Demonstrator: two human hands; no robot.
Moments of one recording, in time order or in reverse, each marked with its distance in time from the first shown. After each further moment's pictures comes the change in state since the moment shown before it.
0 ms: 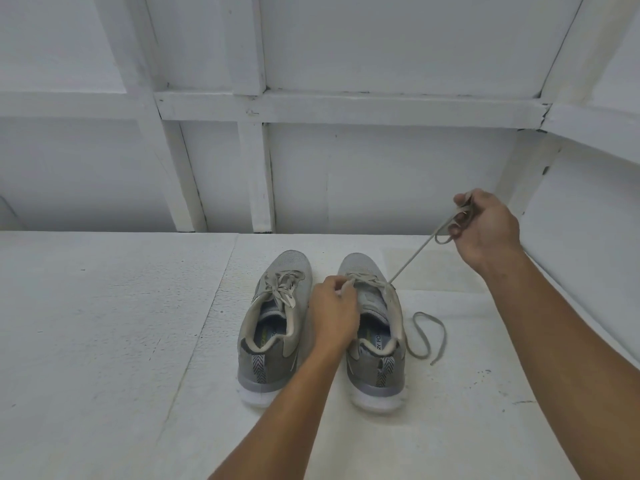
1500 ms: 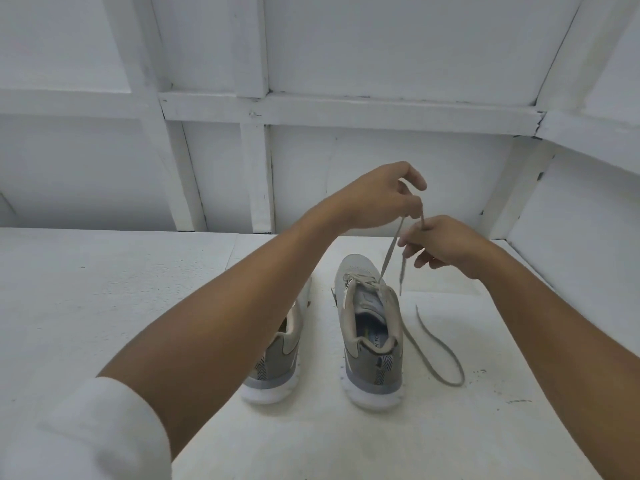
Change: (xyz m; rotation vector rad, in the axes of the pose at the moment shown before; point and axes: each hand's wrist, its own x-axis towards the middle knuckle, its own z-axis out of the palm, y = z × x) left_hand 0.037 0.178 -0.031 0.277 -0.650 0.470; right_hand -0.040 -0.007 0.027 -1.194 -0.402 0.142
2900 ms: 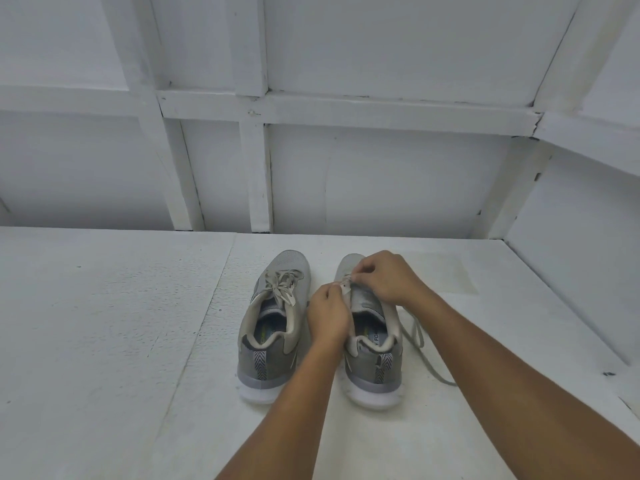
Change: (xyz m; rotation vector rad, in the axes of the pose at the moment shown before) left_hand -0.068 -0.127 0.114 -0.524 0.701 -0.624; right_hand 0.016 0.020 0.091 -0.214 0.014 -0.201
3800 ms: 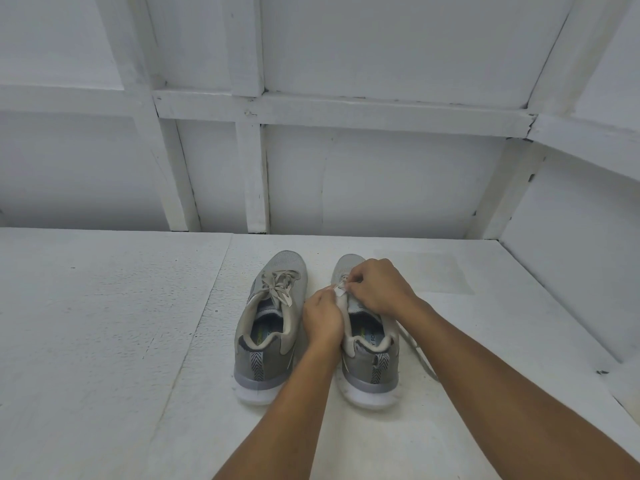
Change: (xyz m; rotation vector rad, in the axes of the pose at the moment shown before) left_hand 0.006 -0.015 0.006 -0.157 0.024 -0.046; right_hand -0.010 -0.008 0.012 -0.216 0.021 0.015
